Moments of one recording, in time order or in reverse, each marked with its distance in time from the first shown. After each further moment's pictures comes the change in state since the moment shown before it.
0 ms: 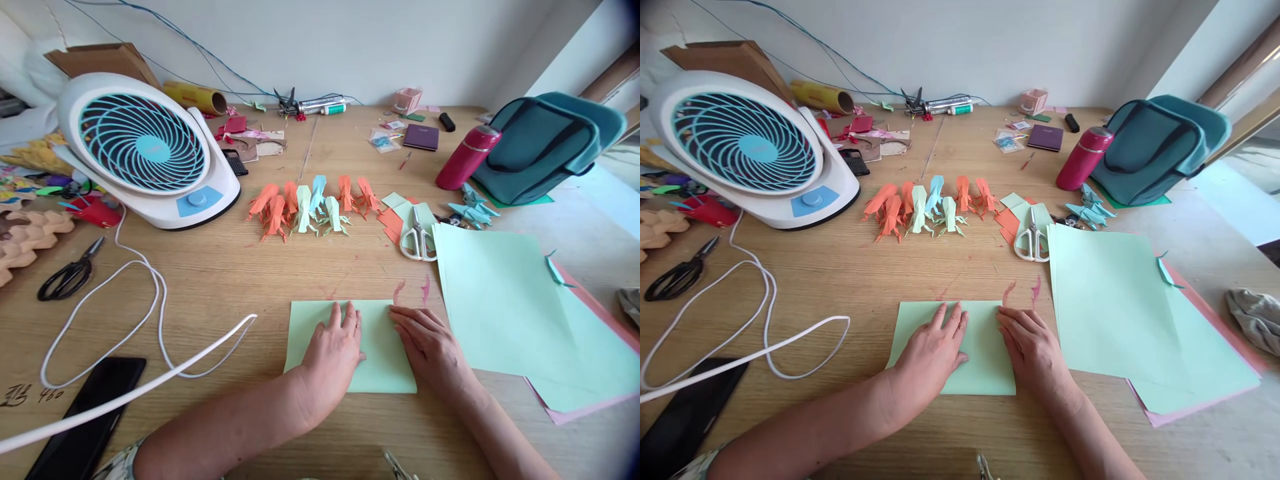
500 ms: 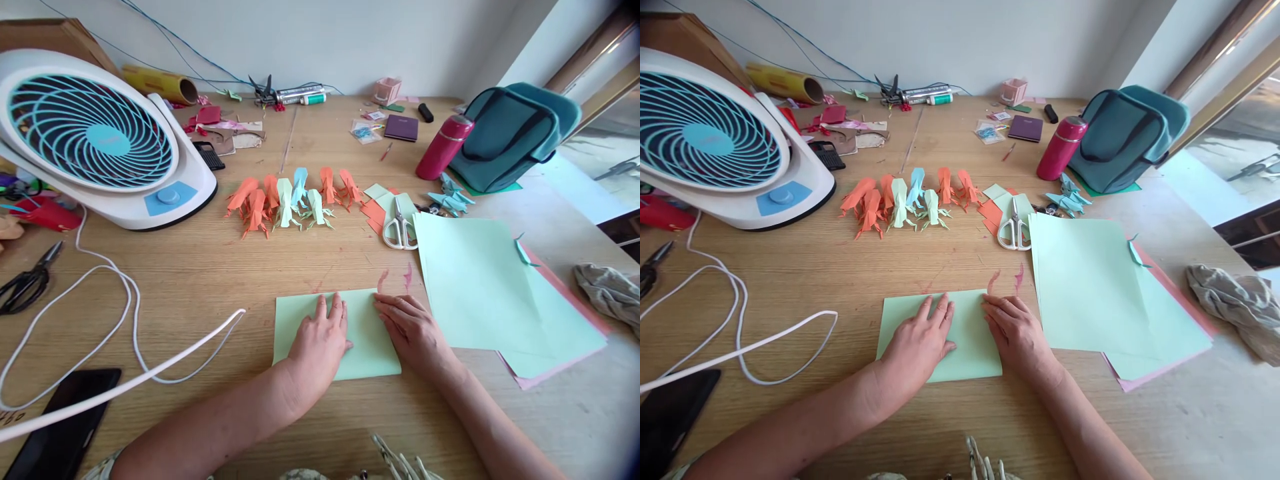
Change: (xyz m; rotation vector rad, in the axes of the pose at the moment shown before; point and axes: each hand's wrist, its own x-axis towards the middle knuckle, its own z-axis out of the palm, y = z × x) left_hand 0.002 -0.001 0.000 0.012 0.004 0.005; right_hand 0.002 -0.001 -0.002 -0.001 0.000 -0.012
